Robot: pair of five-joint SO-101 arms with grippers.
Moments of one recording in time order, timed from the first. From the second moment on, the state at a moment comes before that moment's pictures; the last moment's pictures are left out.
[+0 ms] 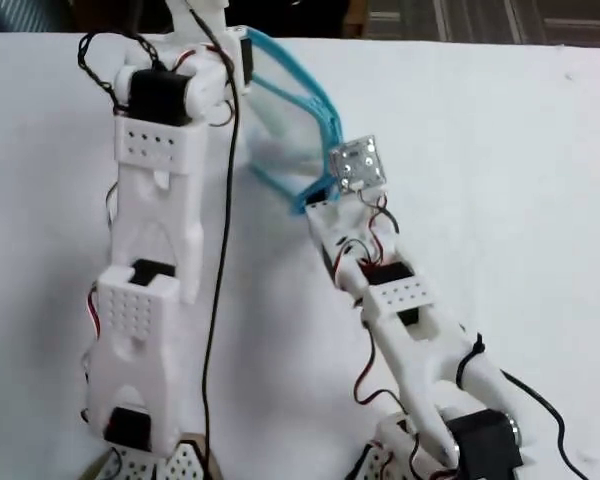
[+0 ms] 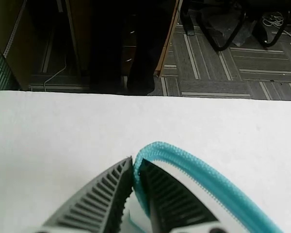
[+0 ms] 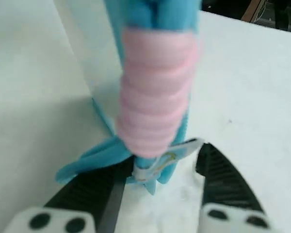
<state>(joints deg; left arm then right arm) 6.6 44.0 -82.9 86.5 17.6 -20.0 -19.5 57.6 0.6 4.6</state>
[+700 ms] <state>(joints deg) 6.5 44.0 -82.9 86.5 17.6 -15.3 -32.9 57.6 9.3 4.7</state>
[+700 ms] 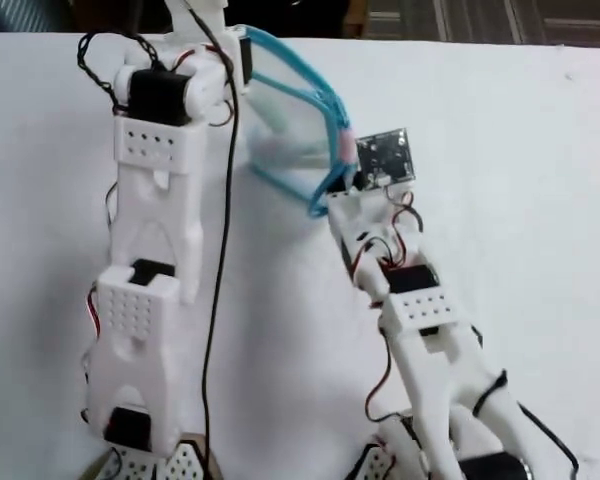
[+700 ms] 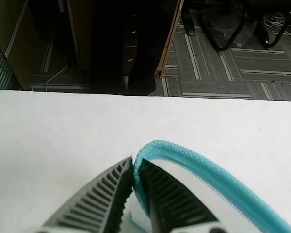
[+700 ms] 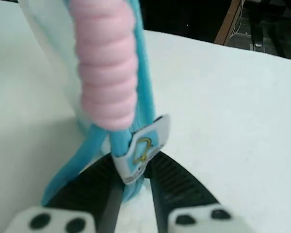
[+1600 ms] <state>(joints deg) 6.5 44.0 -82.9 86.5 17.6 -8.0 -42.6 36.7 10.1 11.3</state>
